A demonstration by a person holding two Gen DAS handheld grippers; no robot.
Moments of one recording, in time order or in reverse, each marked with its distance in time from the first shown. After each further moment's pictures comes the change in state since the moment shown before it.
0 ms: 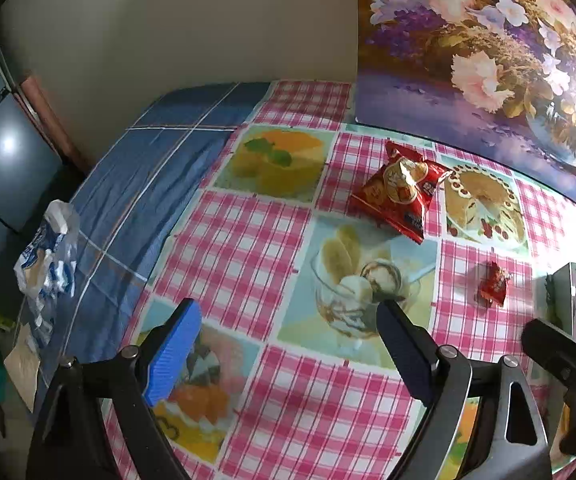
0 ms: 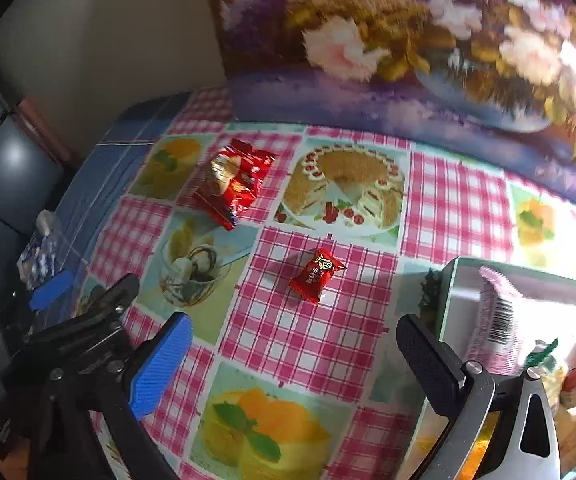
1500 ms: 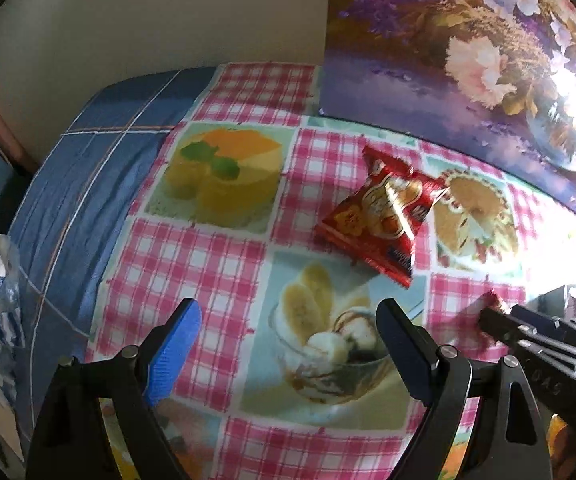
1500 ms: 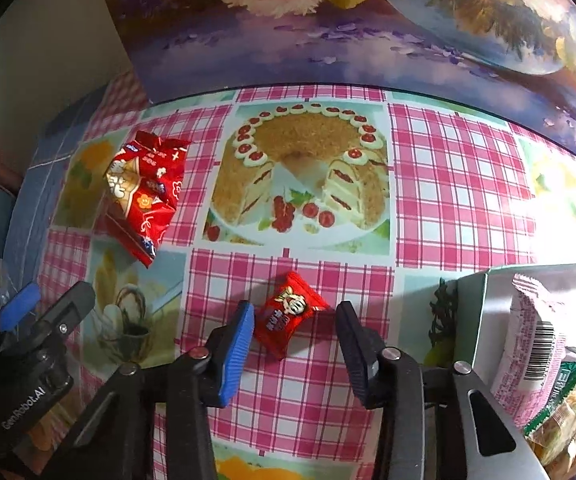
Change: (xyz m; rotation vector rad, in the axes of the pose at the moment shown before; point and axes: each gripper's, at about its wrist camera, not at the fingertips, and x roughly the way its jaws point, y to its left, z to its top) left arm 0.050 -0.009 0.051 0.059 0.087 -0.151; right arm 0.074 -0.023 0.027 0.159 0.140 -0.101
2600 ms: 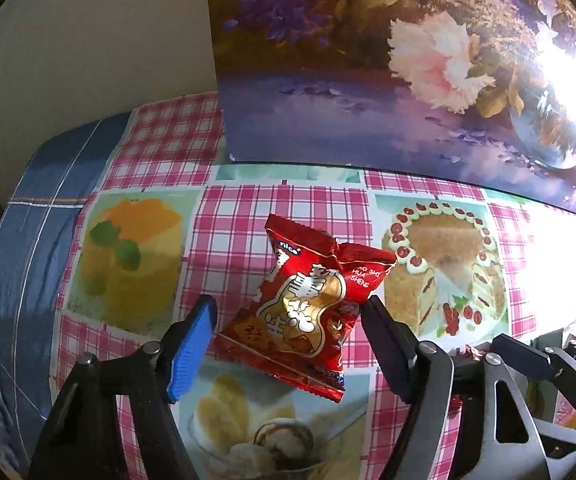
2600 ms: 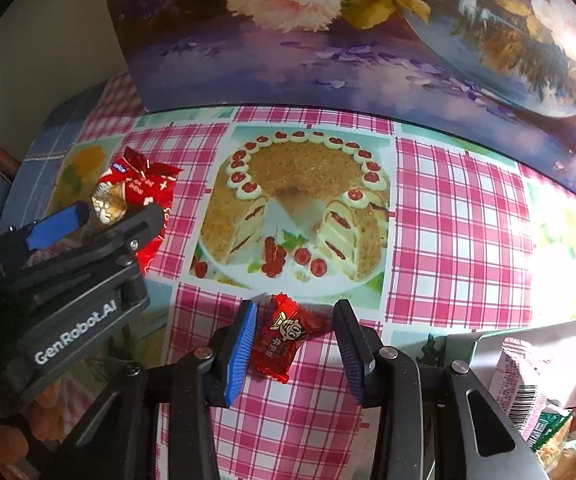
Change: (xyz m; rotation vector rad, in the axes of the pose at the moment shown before) left arm 0.041 -0.056 0.051 0.136 -0.032 -0.050; right arm 0.005 0.006 0.027 -0.075 -0.005 -0.044
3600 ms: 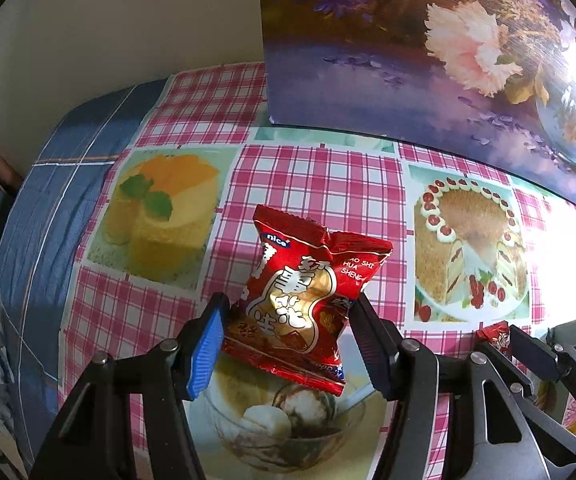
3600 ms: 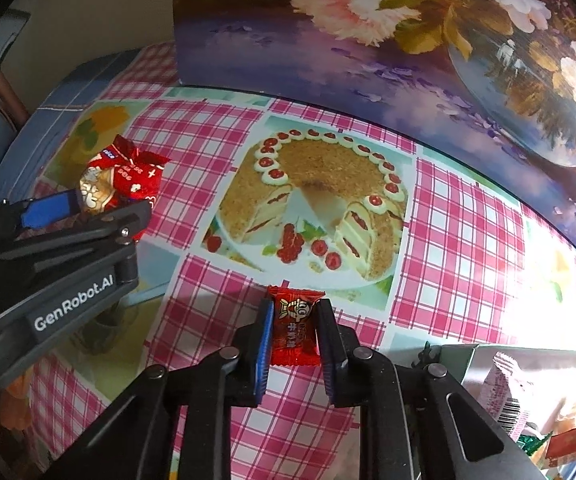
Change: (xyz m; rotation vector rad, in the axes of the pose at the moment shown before) left arm -0.002 0.006 -0.021 -0.076 0.051 0.078; right arm -0.003 0.026 -0.014 -0.177 -0.030 -0.048
